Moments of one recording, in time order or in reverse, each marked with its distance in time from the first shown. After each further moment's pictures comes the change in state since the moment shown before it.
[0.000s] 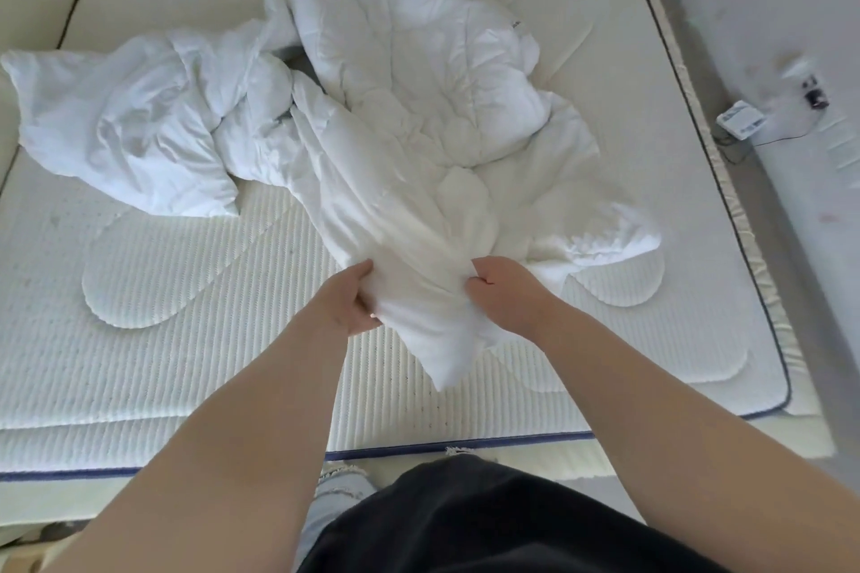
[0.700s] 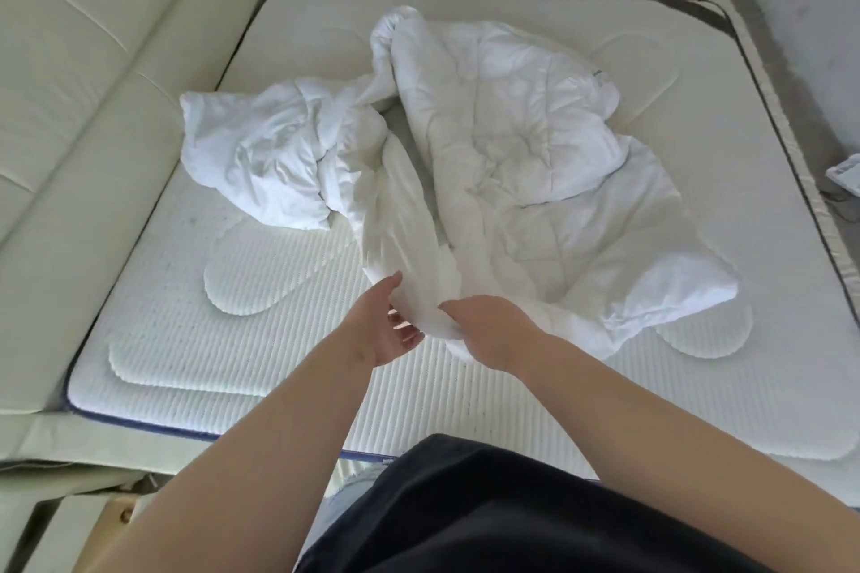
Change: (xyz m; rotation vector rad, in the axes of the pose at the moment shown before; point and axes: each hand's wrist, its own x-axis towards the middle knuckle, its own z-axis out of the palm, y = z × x) left_hand -0.115 -0.011 -0.040 -0.021 0.048 0.184; right_hand -0.014 -0.057 0.074 -0.560 -0.163 -0.456
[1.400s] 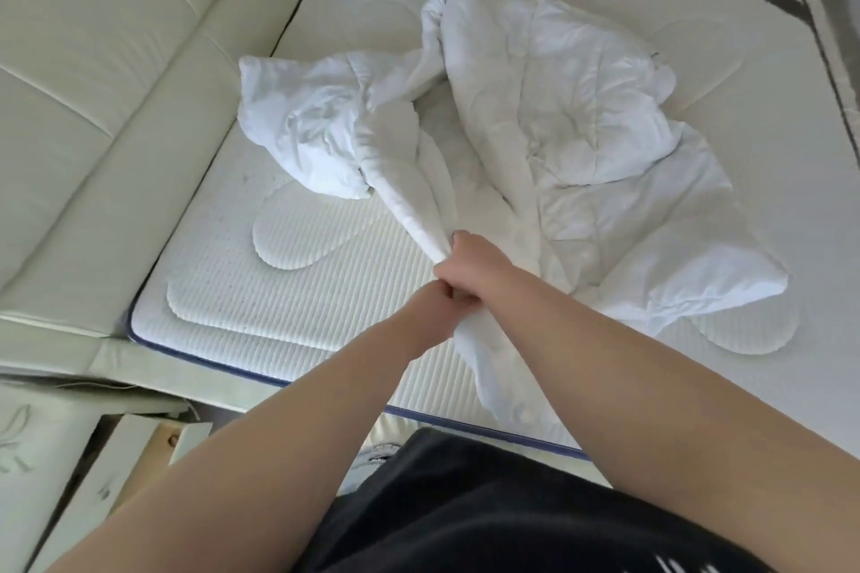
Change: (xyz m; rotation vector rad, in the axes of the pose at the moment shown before) left_hand -0.063 -0.052 -0.001 0.905 -0.047 0.431; right_hand 0.041 -0.074 -0.009 0.306 -0.022 0.393
